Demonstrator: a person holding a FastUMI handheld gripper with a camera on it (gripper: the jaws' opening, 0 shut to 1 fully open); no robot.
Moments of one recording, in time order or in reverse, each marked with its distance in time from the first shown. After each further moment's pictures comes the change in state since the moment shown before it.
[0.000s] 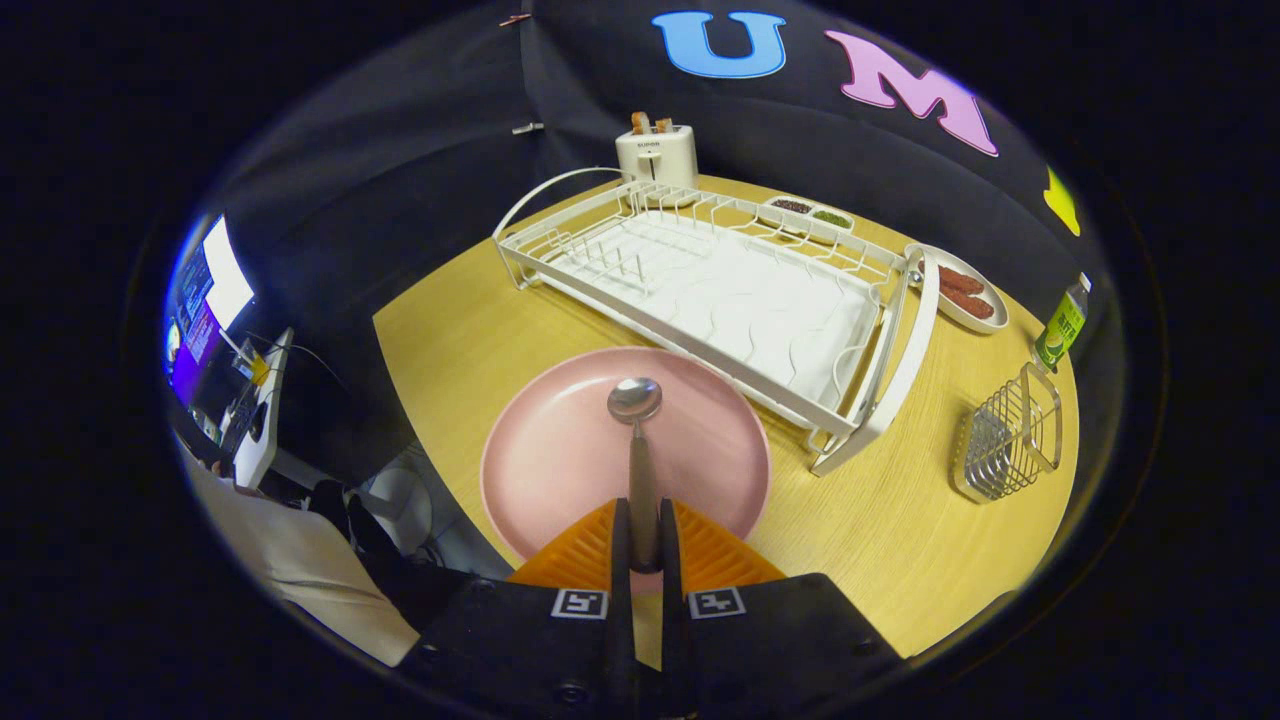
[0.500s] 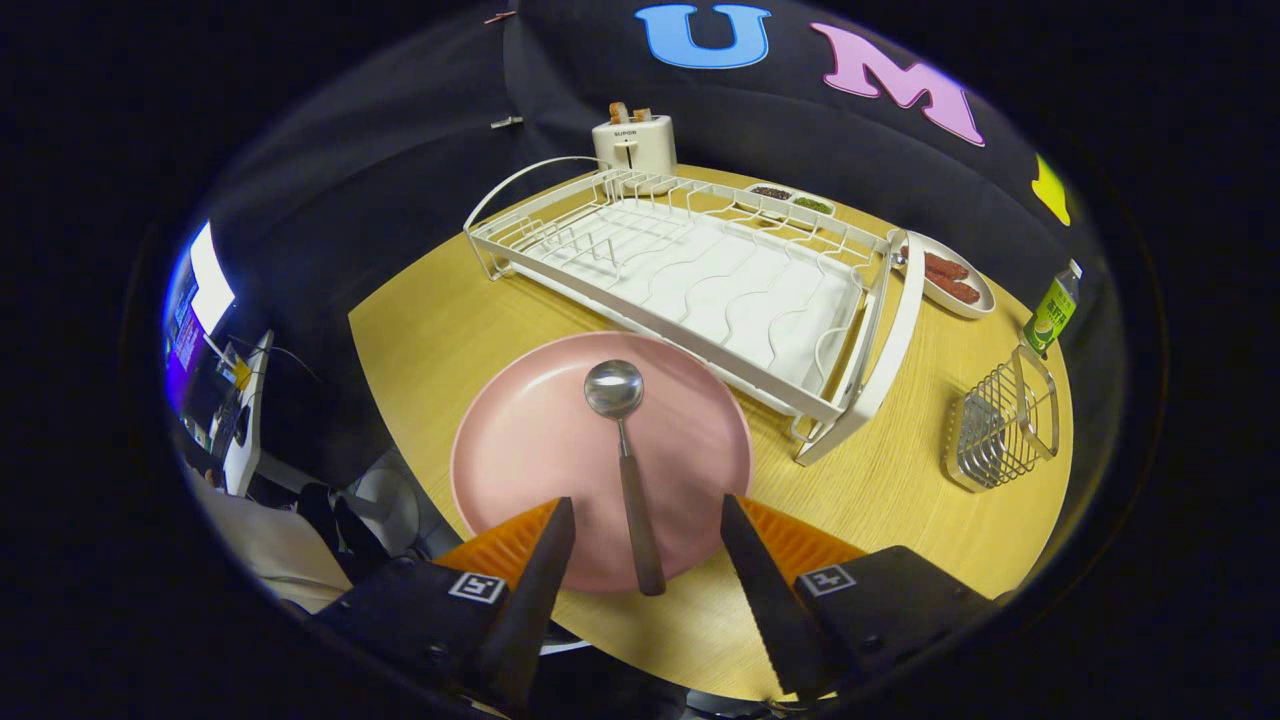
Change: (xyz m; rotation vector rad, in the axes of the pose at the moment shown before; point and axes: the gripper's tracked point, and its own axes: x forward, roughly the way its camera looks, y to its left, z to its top) arm 0.005 -0.009 0.000 0.031 0.002 -0.031
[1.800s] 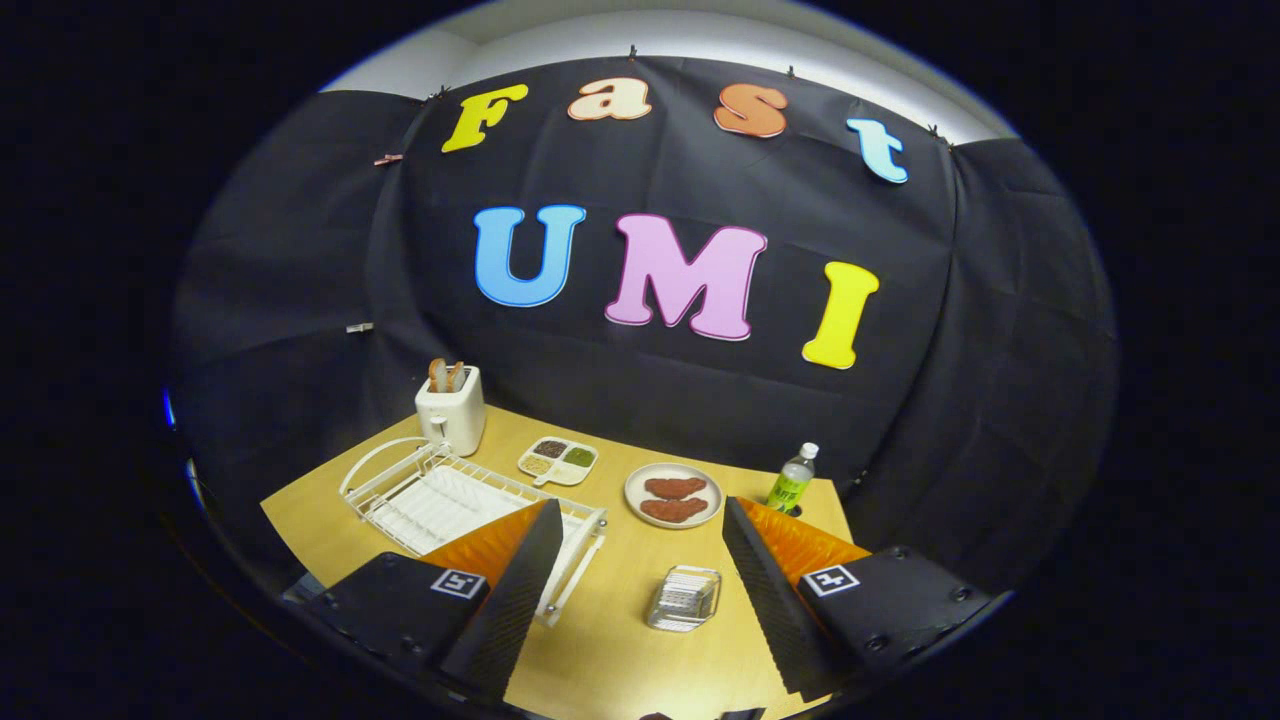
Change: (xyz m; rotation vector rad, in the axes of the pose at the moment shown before) arm -0.276 -0.174 0.192 0.063 -0.605 -0.515
